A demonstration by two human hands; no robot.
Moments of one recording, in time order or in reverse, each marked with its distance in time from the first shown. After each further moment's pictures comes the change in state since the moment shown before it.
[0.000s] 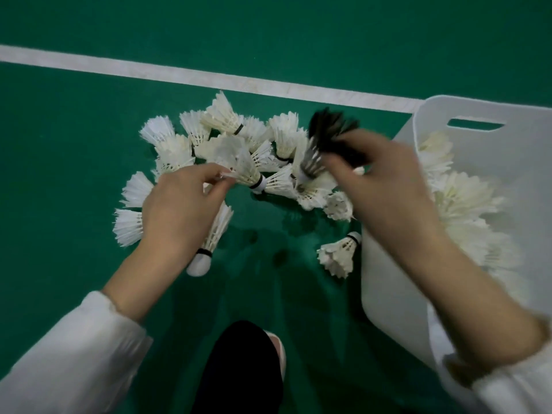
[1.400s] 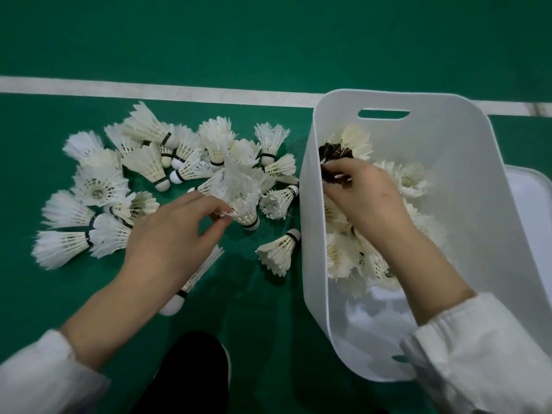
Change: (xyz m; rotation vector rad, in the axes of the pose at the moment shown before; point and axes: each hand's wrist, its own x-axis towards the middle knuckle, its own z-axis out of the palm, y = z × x) left_hand -0.042 0.068 0.046 0.174 -0.134 0.268; right_hand -0.006 0.116 -0.057 -0.276 -0.062 0.255
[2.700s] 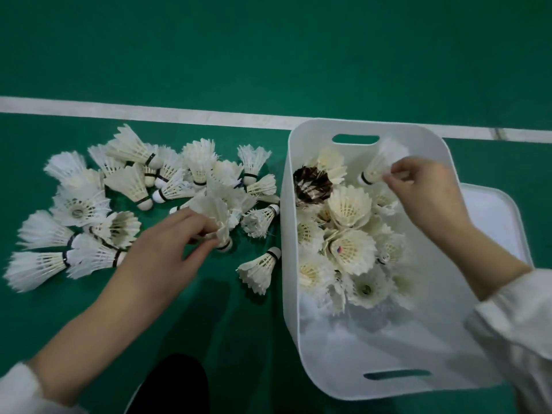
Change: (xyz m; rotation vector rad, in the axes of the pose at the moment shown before) left_hand 0.005 0.004 0.000 -0.189 -0.030 0.222; right_hand 0.020 0.062 -0.073 -0.035 0.211 0.104
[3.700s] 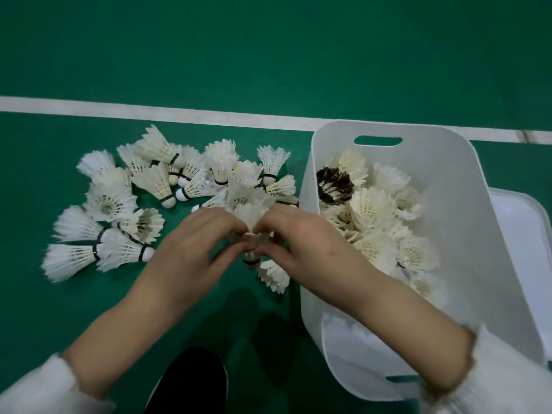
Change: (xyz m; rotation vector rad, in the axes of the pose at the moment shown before) left_hand -0.001 0.005 -0.002 -0.026 0.116 0.224; right_hand -0.085 -0.113 0.050 0.110 -0.471 -0.681
